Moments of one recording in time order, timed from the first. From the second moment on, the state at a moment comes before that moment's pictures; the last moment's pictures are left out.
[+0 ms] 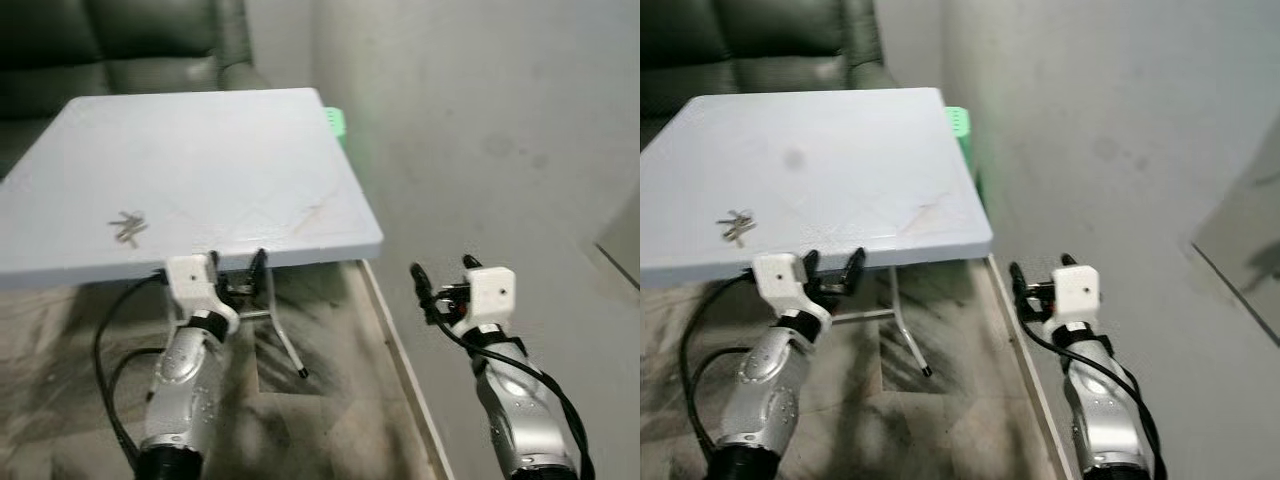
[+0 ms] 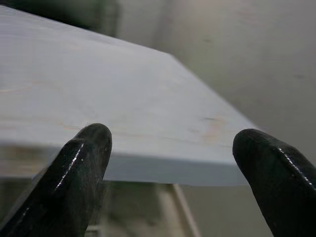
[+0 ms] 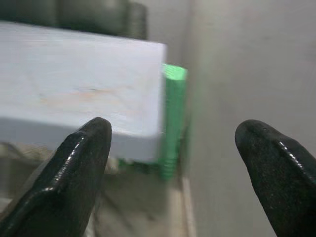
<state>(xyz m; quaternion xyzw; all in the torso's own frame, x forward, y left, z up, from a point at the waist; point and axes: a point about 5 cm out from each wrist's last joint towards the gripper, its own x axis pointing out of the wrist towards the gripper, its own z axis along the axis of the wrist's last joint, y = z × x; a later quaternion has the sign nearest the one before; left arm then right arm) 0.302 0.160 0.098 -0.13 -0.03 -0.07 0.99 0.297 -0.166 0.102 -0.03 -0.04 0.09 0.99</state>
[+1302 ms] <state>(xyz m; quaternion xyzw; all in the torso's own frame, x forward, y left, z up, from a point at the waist) 0.304 0.153 0.101 -0.16 -0.03 -0.07 0.98 0.293 -0.169 0.095 -0.01 -0.03 0.10 0.99</state>
